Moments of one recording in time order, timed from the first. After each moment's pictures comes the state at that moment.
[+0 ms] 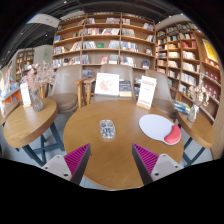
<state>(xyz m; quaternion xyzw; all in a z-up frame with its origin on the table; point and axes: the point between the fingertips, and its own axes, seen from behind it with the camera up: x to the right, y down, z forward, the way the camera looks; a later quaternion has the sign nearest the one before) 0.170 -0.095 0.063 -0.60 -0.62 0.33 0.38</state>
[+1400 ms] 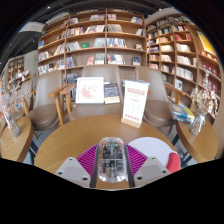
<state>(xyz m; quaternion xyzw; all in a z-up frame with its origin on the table) -0.023 0.022 0.091 -0.64 -0.59 0.33 0.37</state>
